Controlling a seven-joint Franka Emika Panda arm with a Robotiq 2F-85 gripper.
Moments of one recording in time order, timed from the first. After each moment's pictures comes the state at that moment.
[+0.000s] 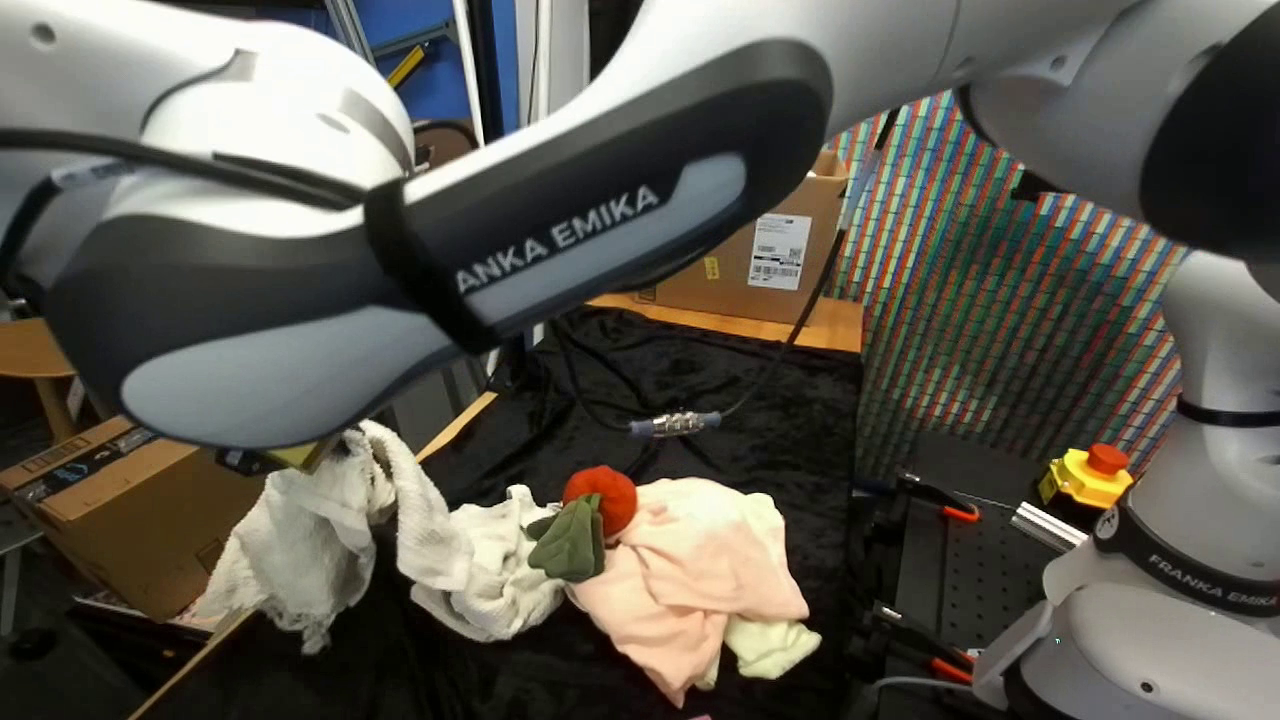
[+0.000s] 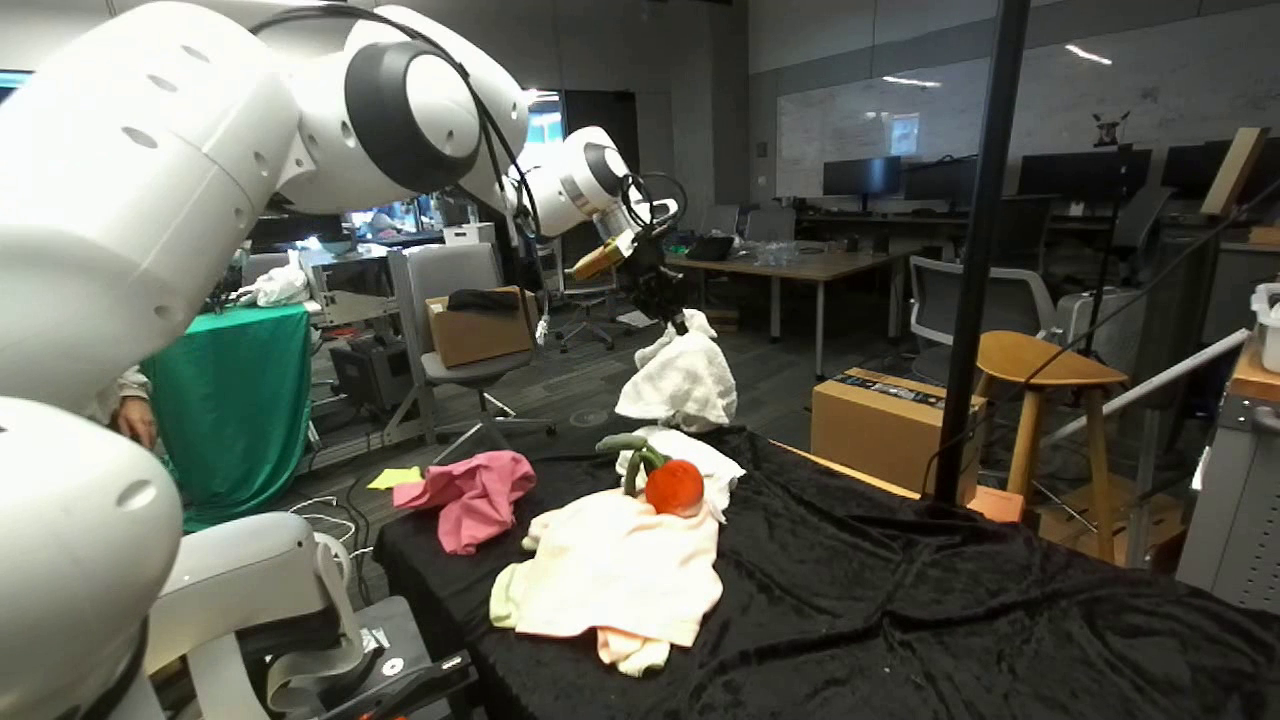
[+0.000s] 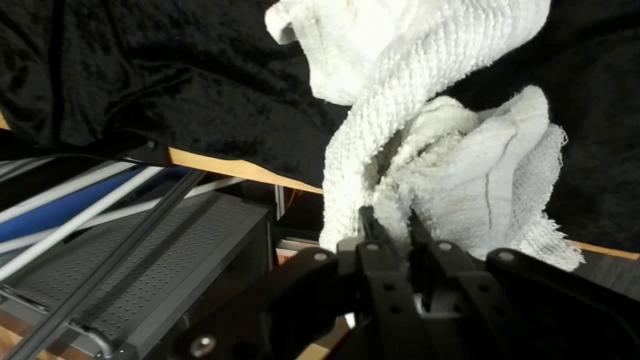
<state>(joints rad) 0.71 0.80 -0.14 -1.09 -0.37 1.89 0.54</state>
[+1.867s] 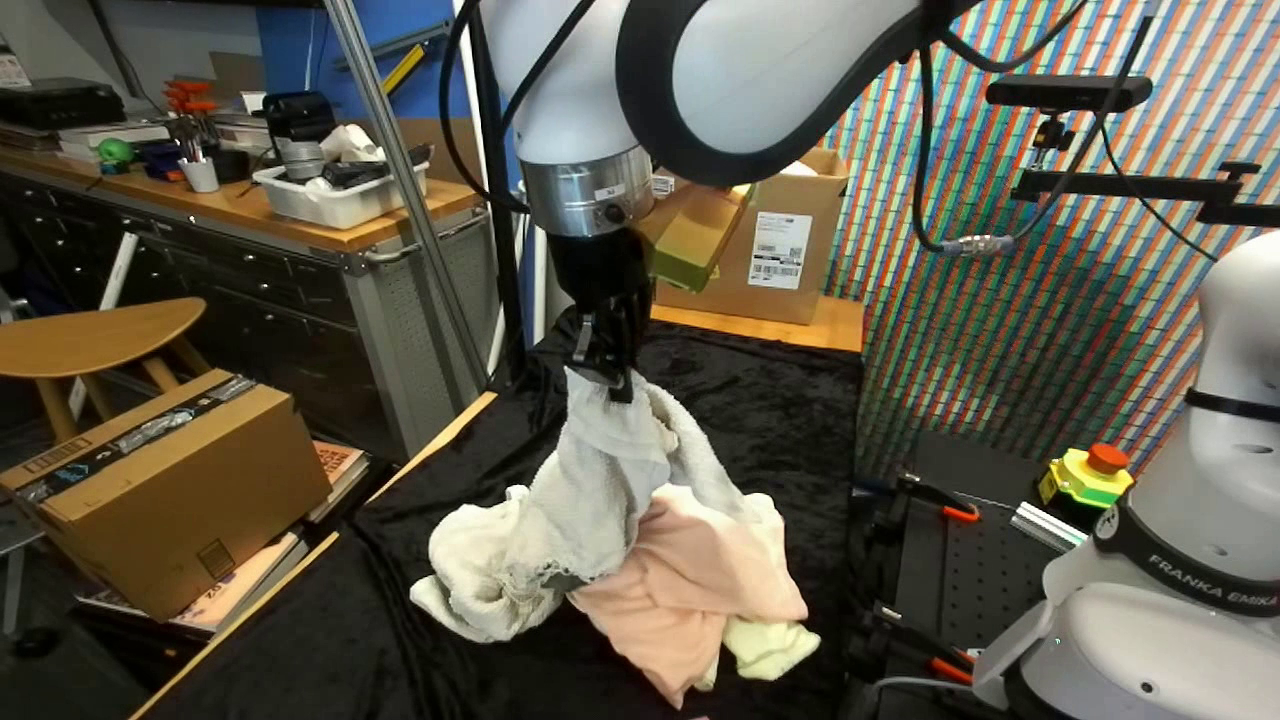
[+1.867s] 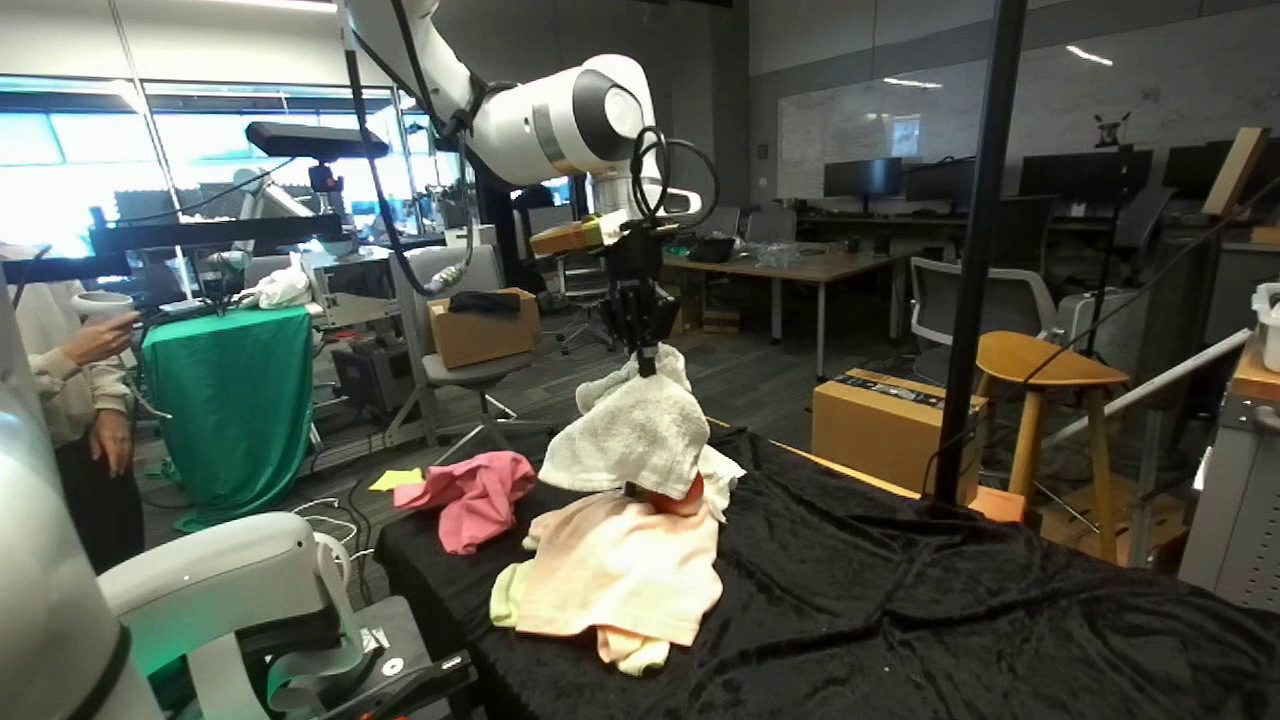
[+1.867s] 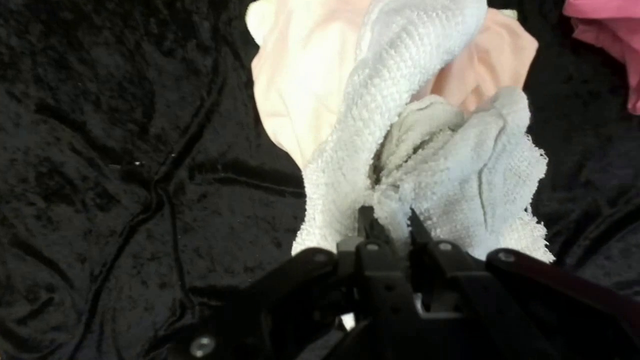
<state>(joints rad) 0.29 0.09 0.15 -2.04 -0.17 2.02 0.36</state>
